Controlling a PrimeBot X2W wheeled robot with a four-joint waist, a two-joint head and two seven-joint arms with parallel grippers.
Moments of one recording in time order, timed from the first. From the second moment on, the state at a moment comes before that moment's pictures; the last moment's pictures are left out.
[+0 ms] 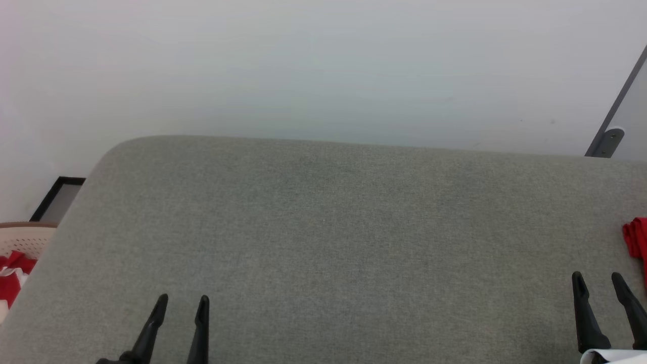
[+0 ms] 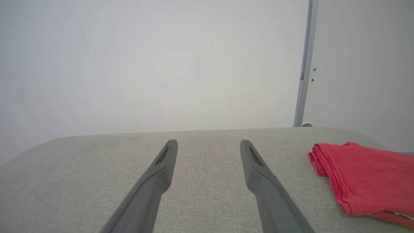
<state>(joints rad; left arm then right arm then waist) 0.20 0.16 -0.01 -0.04 -0.27 -0.13 -0.26 0.08 -0.23 -0.06 0.10 0.38 0.13 -0.24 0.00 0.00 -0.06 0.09</state>
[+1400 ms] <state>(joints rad) 0.19 0.14 -0.02 0.03 -0.44 -0.13 -0.23 0.12 -0.15 -0.08 0.11 0.49 0.13 -0.18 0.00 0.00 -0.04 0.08</state>
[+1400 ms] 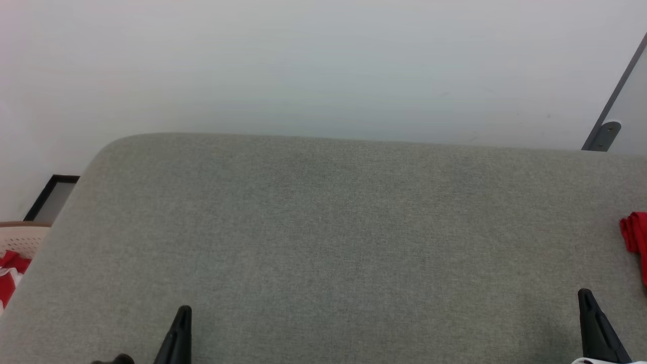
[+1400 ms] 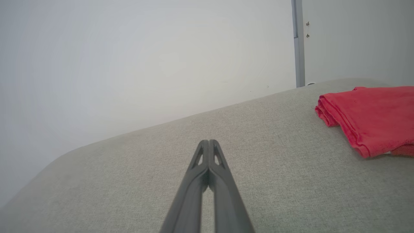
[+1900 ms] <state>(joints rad) 0.13 0.13 -0.01 0.08 -0.69 -0.13 -0.17 0.07 -0.13 -0.09 0.13 0.72 0.13 -0.12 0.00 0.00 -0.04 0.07</state>
